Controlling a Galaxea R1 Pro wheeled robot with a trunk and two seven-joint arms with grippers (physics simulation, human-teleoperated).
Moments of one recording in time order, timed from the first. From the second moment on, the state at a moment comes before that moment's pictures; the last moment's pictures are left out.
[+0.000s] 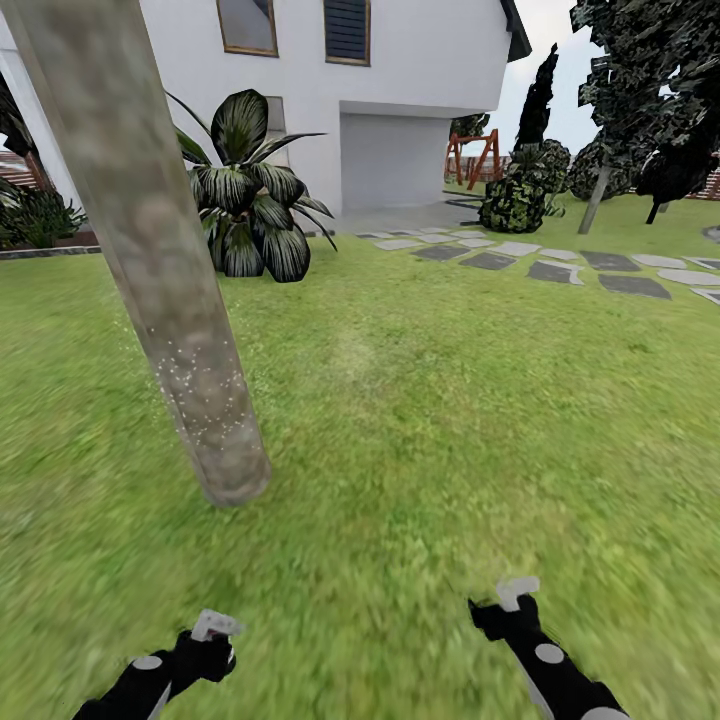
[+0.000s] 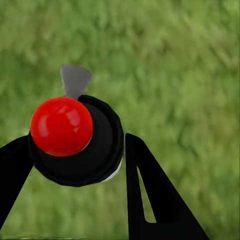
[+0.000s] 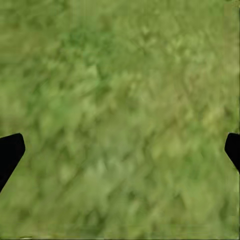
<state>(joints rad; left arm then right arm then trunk) -0.47 0.09 0.32 -0.37 -0.45 0.00 -0.38 -0.53 -0.03 -0.40 -0.31 0.54 -0.24 0.09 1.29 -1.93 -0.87</state>
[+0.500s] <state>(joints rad) -0.32 0.01 0.34 -0.22 -0.25 -0.29 -0.10 -0.45 -0.06 -0.51 -0.13 0.52 -0.31 0.05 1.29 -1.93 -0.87</state>
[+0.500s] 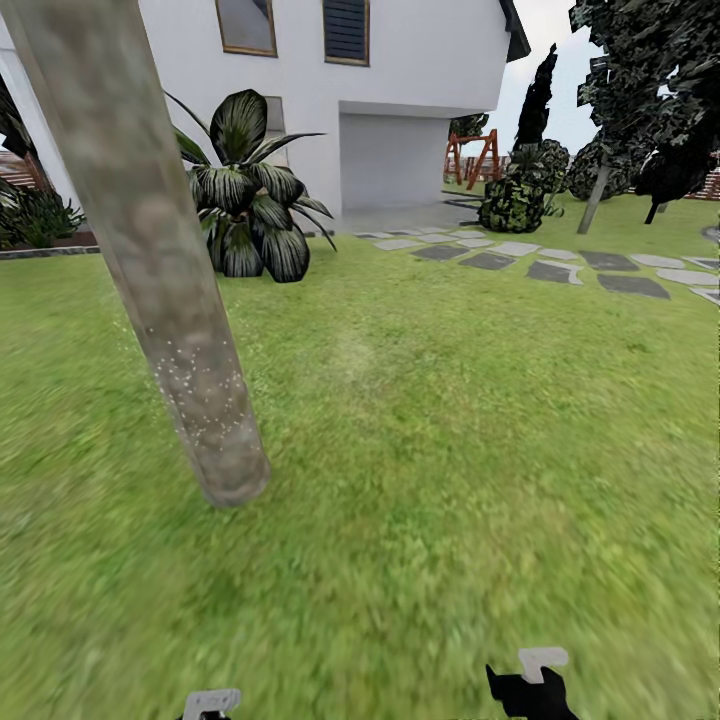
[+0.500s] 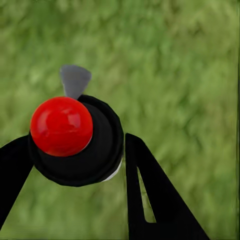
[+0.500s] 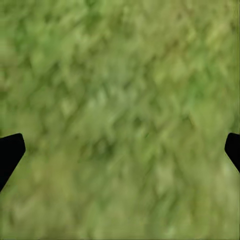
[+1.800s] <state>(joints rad) -0.32 0.01 0.34 -0.21 -0.22 -0.29 -0.10 -0.45 -0.06 -0.51 -0.13 0.52 -0.31 0.05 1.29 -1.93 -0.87</state>
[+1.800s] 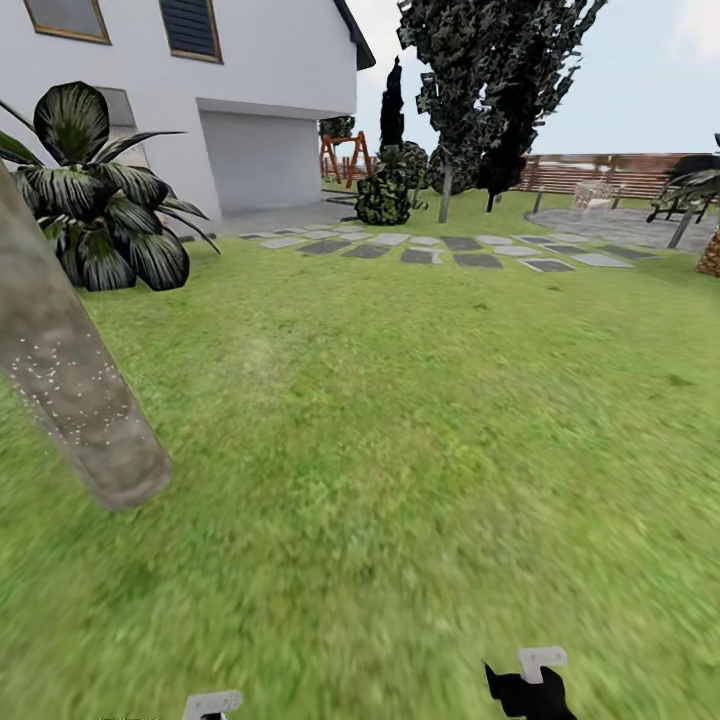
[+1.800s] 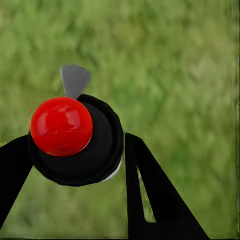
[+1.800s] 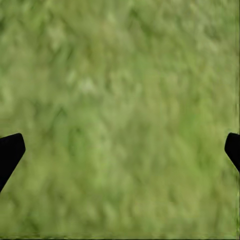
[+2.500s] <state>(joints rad) -0.32 0.00 0.34 -0.21 -0.22 -0.29 -0.09 -0.45 -0.06 -0.51 -0.13 0.52 -0.31 0.05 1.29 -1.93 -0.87</state>
